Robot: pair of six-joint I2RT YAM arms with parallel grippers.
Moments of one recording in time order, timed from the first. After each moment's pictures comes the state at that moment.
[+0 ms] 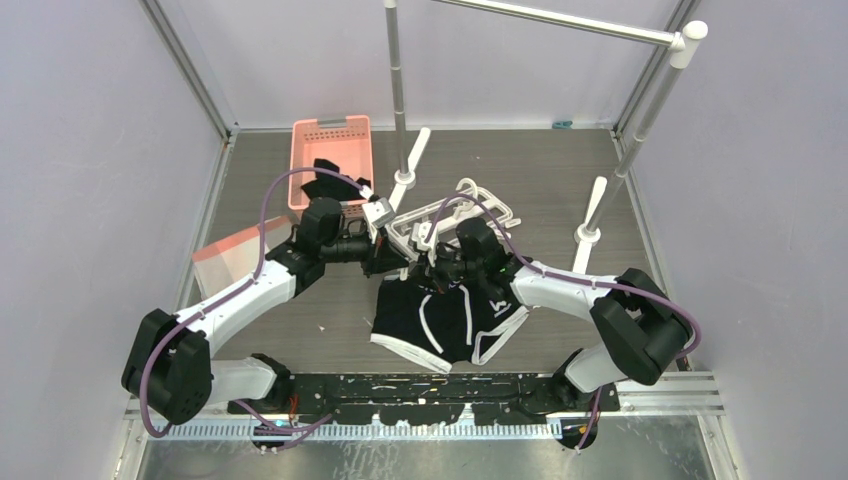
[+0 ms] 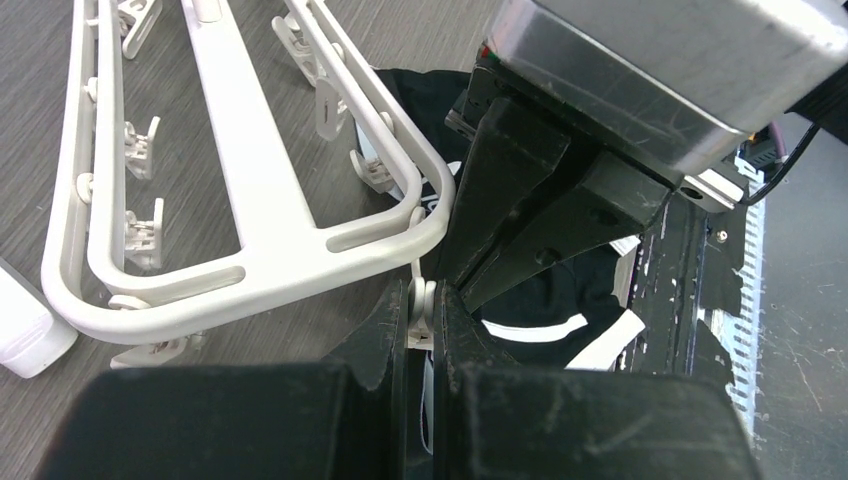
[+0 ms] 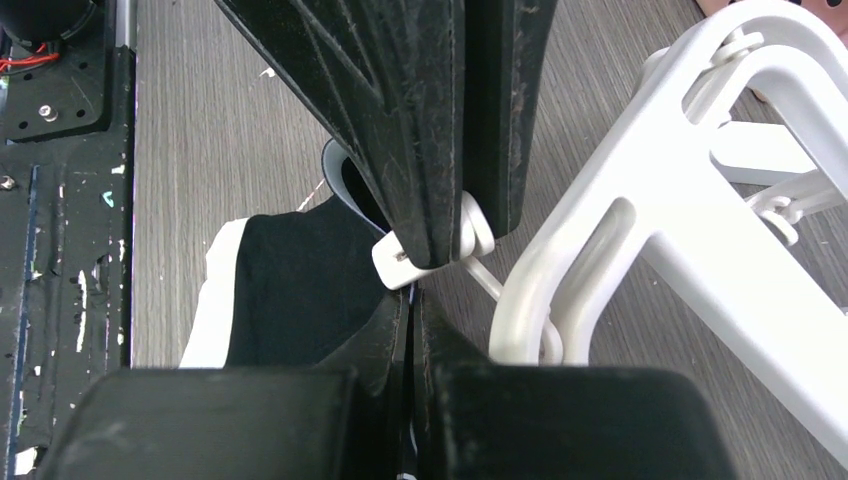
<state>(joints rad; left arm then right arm) -0.52 1.25 0.75 0.03 0.74 0.05 0.73 1.46 0.70 0.31 -0.60 -0.23</state>
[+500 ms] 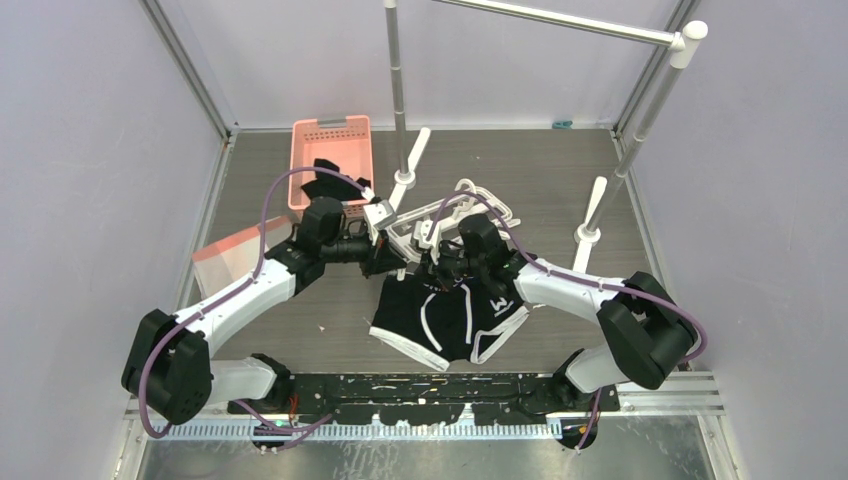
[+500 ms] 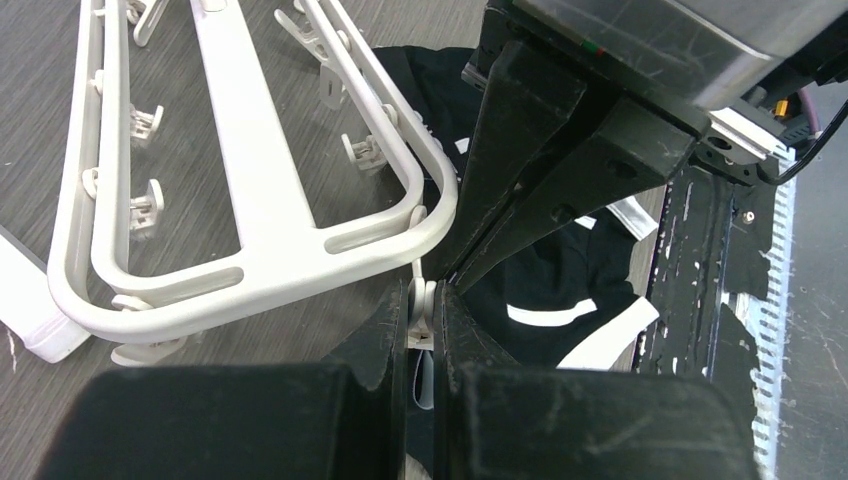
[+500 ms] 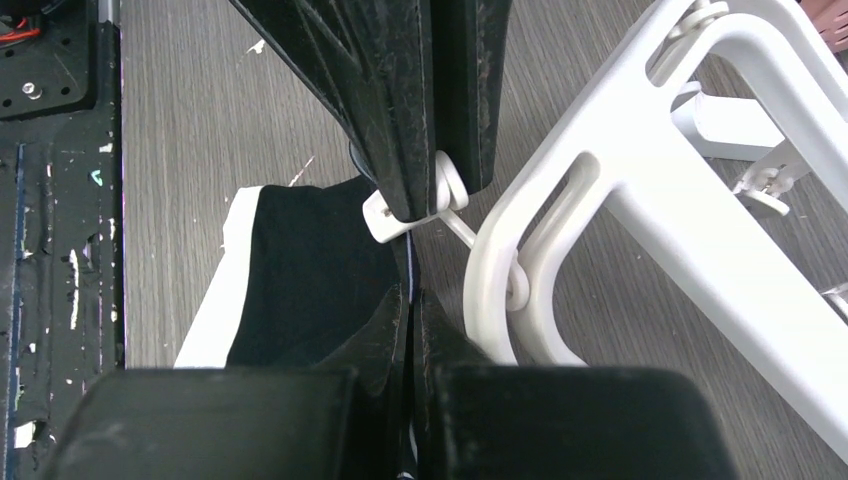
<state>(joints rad) -0.52 1.25 0.77 -0.03 0.72 0.11 0.71 1.43 0.72 0.21 -0.60 -0.27</state>
